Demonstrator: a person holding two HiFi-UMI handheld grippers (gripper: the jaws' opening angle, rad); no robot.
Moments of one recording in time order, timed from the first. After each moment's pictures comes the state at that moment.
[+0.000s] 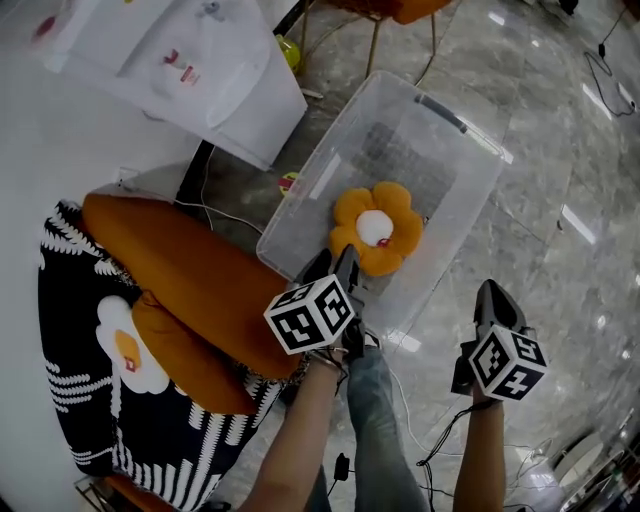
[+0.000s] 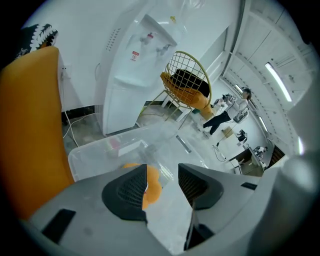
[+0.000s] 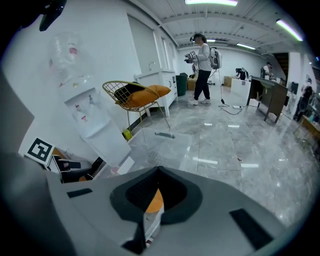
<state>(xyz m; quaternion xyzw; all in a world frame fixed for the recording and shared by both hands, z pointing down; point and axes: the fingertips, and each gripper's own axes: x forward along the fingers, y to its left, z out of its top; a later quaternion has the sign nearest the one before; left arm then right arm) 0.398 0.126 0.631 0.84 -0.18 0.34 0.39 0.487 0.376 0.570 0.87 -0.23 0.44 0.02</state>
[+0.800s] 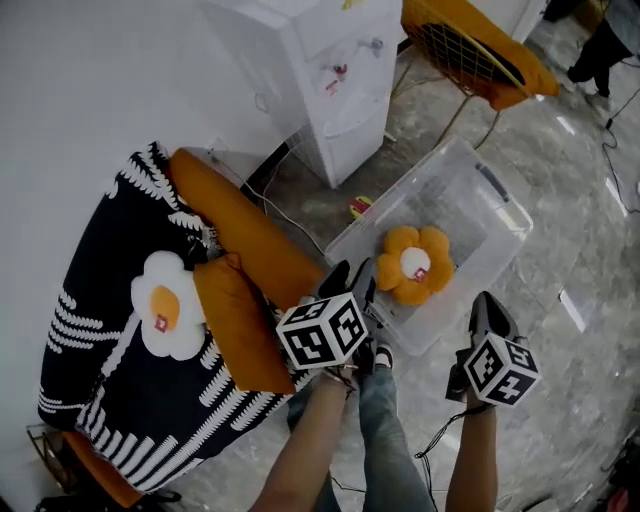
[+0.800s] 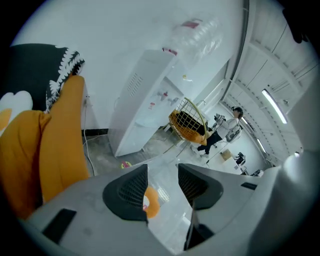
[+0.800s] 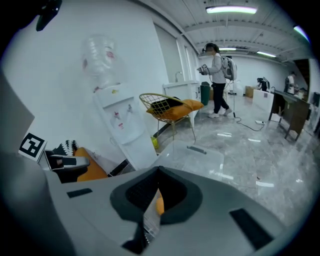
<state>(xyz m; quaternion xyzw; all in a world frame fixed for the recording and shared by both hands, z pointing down) 0.303 0.037 0.501 0.85 -0.22 0.23 0.41 0.425 0.242 0.477 0.86 -0.34 0.39 0.04</state>
